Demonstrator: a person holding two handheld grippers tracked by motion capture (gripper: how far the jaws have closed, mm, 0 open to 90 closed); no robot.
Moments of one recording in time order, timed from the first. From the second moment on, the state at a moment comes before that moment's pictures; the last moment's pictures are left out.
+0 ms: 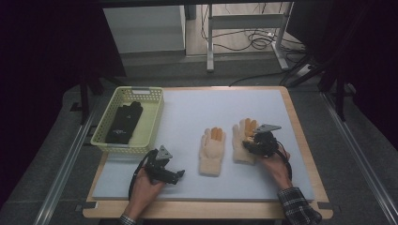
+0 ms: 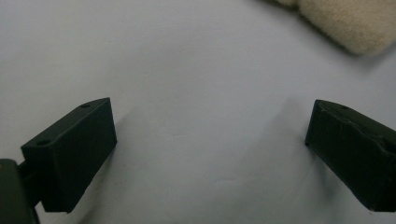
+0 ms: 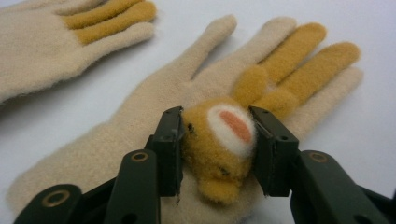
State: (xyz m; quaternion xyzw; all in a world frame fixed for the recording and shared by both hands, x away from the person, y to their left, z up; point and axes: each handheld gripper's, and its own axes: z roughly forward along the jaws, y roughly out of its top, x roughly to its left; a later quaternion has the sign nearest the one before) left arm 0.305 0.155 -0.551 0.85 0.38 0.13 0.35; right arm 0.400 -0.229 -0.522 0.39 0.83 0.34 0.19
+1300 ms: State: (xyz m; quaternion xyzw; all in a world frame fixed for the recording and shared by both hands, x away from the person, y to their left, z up) left arm 0.305 0.155 -0.551 0.84 0.38 0.14 0.35; right arm 0.356 -0.123 -0.470 0.33 0.84 0.41 0.14
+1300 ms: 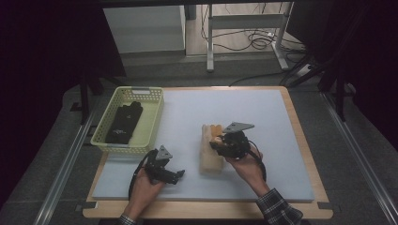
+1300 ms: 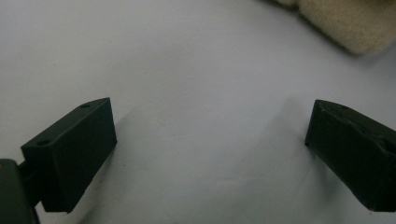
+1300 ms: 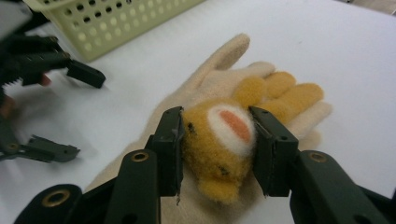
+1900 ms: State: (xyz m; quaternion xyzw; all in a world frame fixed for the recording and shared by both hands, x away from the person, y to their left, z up) left arm 0.305 0.155 -0.551 0.85 0.38 0.14 0.35; right arm 0.357 -0.126 -0.493 0.34 0.84 0.40 0.13
